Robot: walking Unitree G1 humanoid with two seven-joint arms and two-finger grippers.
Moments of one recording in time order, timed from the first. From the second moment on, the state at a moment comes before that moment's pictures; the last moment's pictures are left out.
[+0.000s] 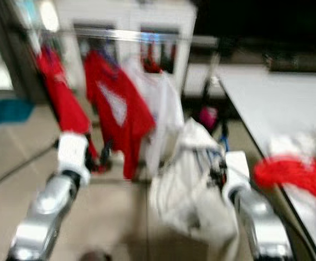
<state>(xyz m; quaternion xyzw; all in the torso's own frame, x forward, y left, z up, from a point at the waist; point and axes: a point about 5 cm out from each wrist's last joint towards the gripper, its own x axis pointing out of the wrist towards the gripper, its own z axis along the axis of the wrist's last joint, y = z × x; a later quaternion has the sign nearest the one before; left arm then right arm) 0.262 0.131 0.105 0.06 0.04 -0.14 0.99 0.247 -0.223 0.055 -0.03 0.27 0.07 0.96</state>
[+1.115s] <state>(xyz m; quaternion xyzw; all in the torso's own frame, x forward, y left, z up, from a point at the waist) 0.267 0.137 0.113 0.06 0.02 -0.13 0.99 0.262 -0.204 0.064 -0.02 0.23 0.08 0.97</state>
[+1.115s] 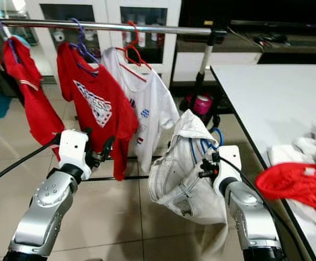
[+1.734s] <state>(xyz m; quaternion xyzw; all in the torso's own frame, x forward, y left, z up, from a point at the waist) 0.268 0.141 0.114 0.06 0.02 -0.13 0.99 0.270 -0.192 0.066 0.00 0.22 0.07 0.97</state>
